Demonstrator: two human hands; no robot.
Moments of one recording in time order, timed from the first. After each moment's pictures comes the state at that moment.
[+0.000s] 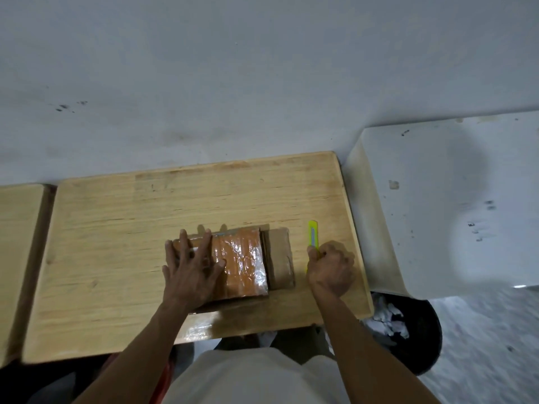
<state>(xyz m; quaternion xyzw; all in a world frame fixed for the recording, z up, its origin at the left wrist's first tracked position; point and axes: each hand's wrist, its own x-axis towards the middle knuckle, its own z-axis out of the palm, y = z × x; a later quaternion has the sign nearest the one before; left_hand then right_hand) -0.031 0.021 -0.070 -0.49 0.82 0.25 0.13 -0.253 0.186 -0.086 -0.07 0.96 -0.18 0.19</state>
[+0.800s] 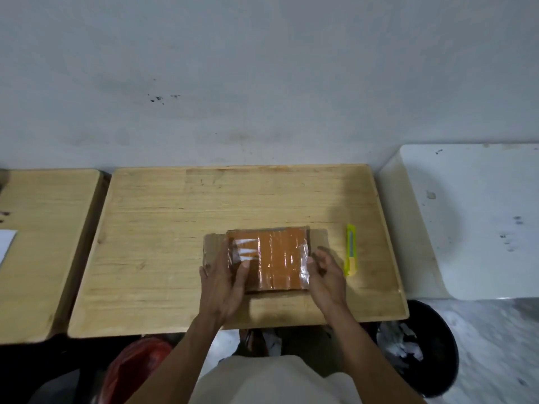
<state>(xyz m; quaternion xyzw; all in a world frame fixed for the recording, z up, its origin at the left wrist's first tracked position) 0.032 0.040 -0.055 -0.50 0.75 0.44 -0.09 -0.148 0.161 -0.050 -0.09 0.83 -0.44 0.33</state>
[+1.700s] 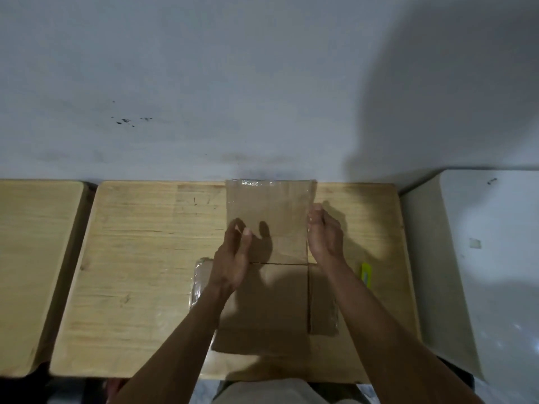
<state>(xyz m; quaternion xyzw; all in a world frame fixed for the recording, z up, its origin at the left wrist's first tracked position) -0.085 -0.063 -0.052 -0.55 0.61 0.56 -0.09 -0.264 -0.002 -0.060 -0.08 0.82 -0.44 0.36</state>
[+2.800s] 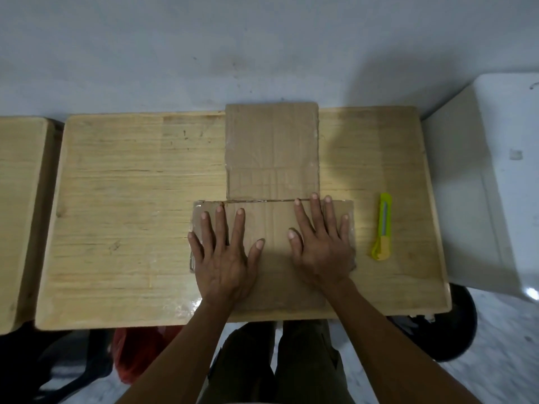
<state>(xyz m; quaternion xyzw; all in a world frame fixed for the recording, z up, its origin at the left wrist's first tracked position) 0.011 0.026 -0.141 -0.50 0.85 0.16 0.08 -0.162 0.125 -0.156 -0.49 0.87 -0.06 0.07</state>
